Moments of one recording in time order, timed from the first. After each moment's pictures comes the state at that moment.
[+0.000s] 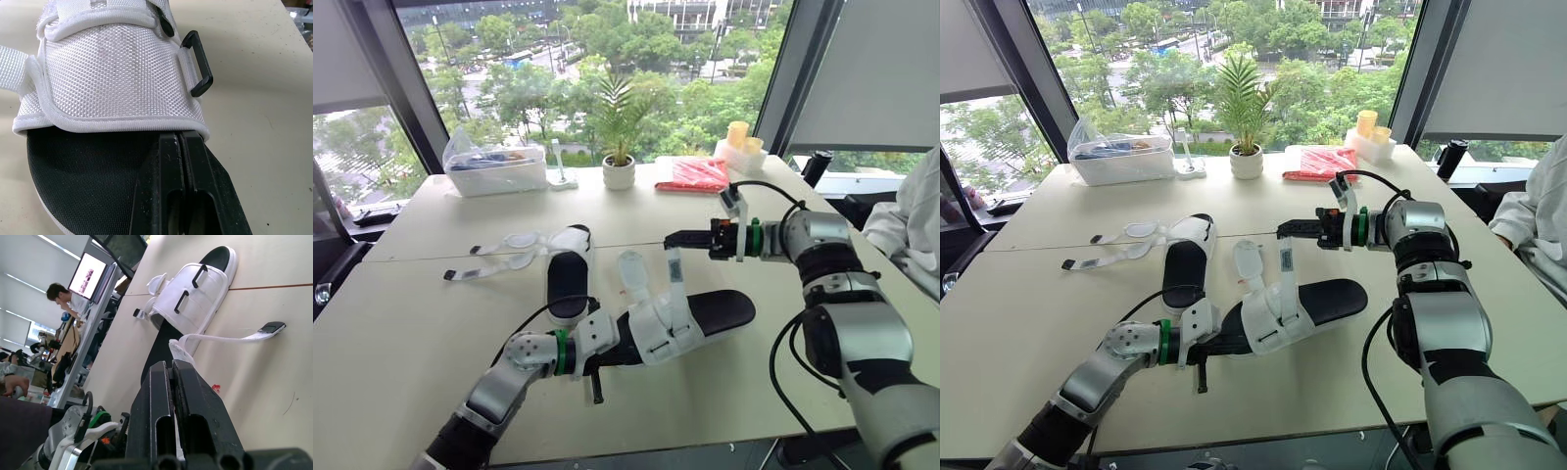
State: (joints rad) left arm -0.29 0.45 -0.35 -0.06 -0.16 0.21 -0.96; right arm -1.24 -0.49 -0.07 1.01 0.34 1.02 1.20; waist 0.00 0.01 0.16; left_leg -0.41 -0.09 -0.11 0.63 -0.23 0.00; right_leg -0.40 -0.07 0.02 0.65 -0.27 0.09
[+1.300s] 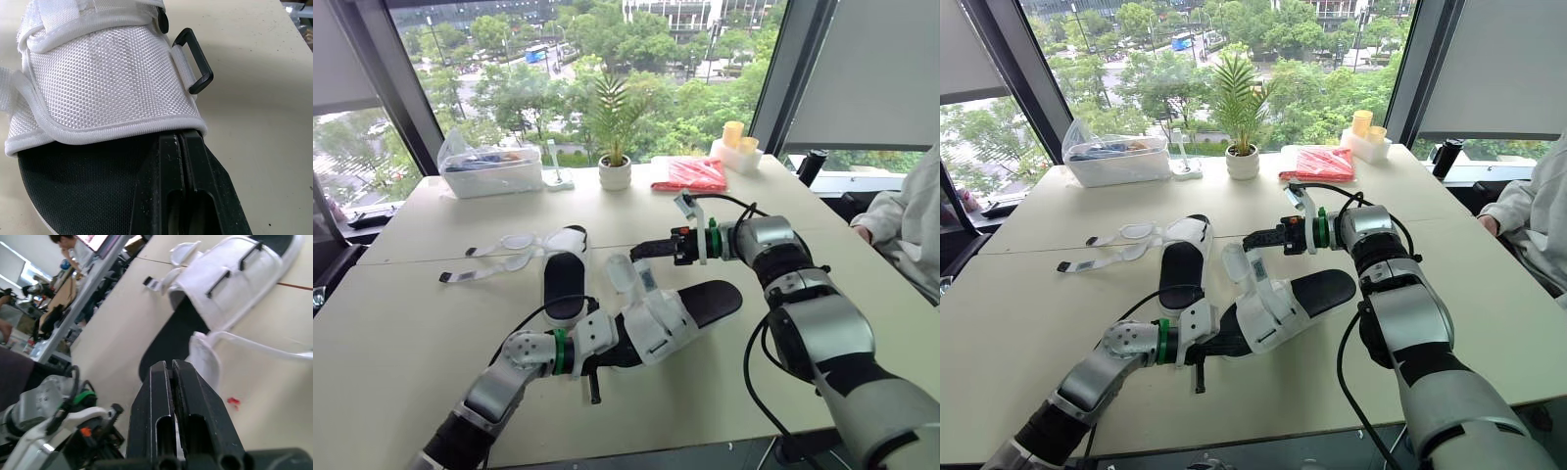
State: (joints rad) left arm -0.29 0.47 -0.35 -0.07 -0.16 0.21 -0.96; right arm -1.30 -0.36 0.08 1.15 0.26 0.74 1.28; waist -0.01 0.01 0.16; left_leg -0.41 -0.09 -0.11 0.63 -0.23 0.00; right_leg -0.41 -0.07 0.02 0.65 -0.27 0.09
